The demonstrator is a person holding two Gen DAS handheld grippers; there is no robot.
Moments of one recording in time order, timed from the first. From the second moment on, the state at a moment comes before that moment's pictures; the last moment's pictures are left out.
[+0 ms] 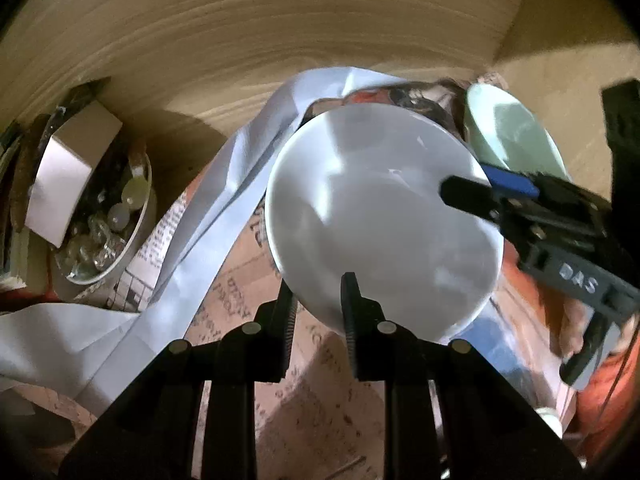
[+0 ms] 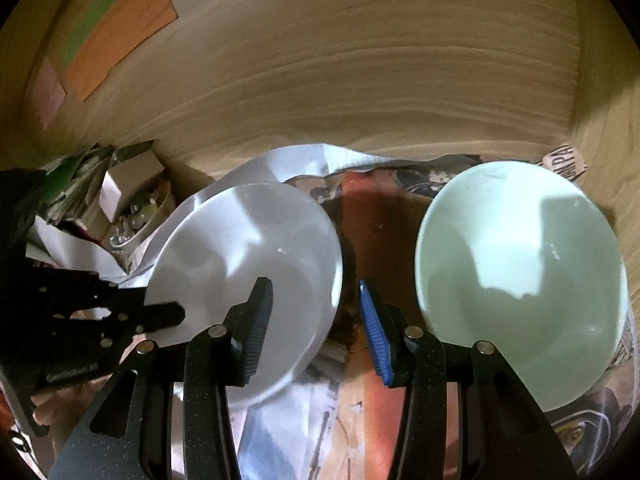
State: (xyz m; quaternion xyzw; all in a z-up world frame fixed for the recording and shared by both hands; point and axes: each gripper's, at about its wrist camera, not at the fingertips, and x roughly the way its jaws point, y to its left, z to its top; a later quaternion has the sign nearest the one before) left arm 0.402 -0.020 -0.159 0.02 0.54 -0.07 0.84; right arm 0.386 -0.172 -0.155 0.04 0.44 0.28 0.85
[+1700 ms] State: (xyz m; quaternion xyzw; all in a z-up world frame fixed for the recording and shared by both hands) left arm 0.271 0.037 -0.080 -0.05 0.41 -0.07 0.91; right arm 0.267 -0.136 -0.086 0.01 0.38 0.31 0.87
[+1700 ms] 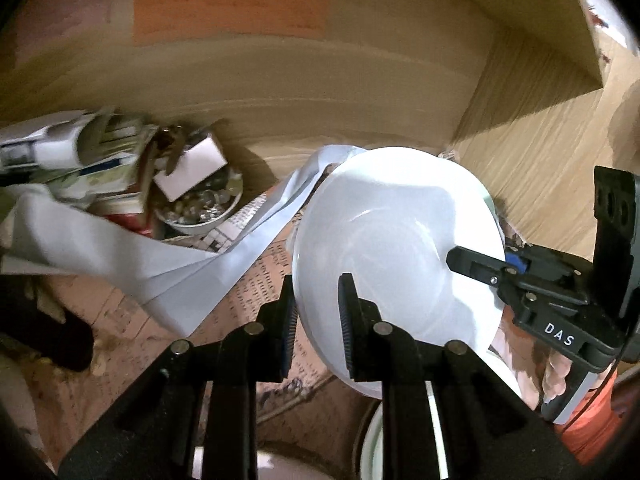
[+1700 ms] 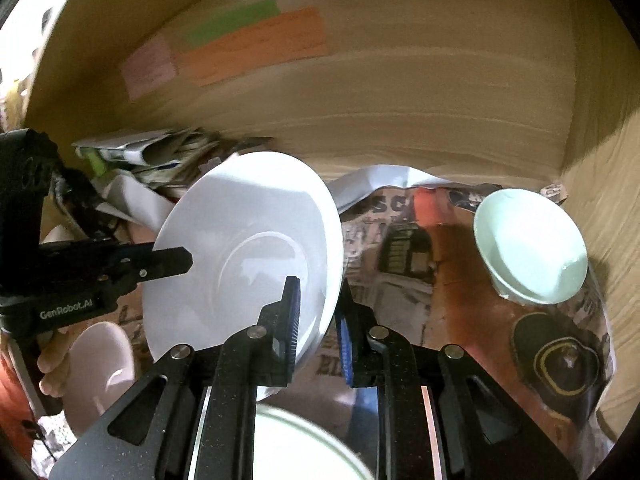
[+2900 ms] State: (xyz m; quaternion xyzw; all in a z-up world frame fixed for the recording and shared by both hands) left arm 0.107 0.105 -0.082 -0.08 0.34 0.00 0.94; right arm 0.161 -0.070 -0.091 0.01 0.37 0.39 0.84
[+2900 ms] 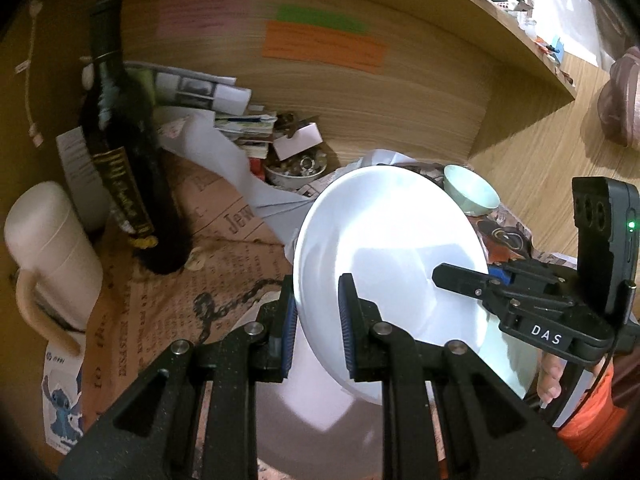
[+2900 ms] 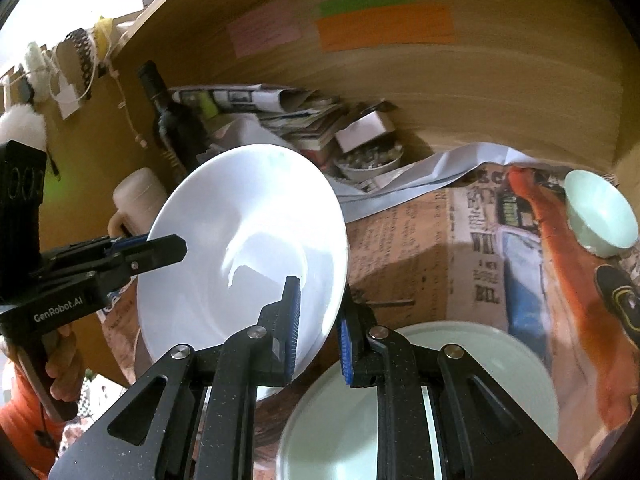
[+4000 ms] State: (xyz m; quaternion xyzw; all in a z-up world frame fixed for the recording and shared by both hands) left arm 0.065 0.137 -0.123 -0.10 0.38 0.04 0.92; right arm 0.131 -0.030 -0.121 -0.02 0.41 0.43 0.81
